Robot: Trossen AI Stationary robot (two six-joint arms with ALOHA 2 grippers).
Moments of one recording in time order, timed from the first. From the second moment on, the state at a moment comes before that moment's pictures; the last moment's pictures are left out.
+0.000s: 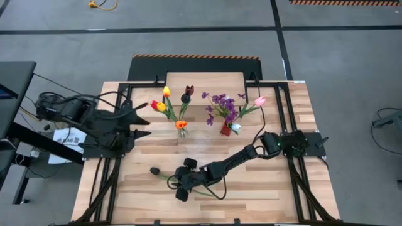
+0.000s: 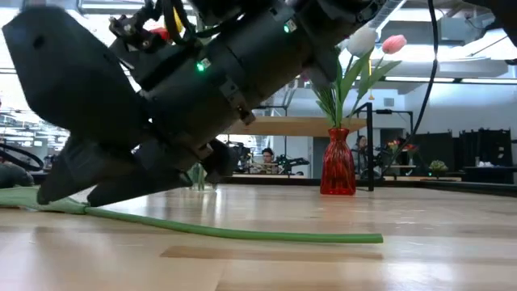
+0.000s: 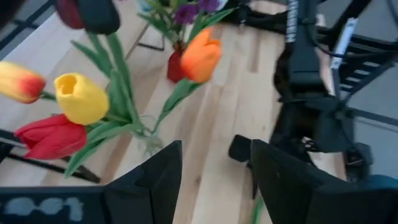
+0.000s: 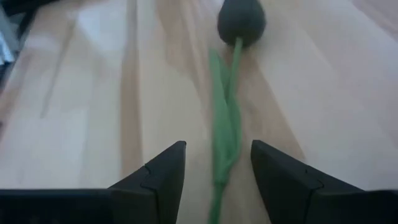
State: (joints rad) left arm -0.36 0.96 1.36 -1.09 -0.39 -0.48; right arm 0.38 2.44 1.70 0.07 0.29 0.47
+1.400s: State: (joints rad) left arm -0.50 0.96 1.36 -1.09 -0.45 -0.59; right arm 0.35 2.44 1.69 0.10 0.26 0.31
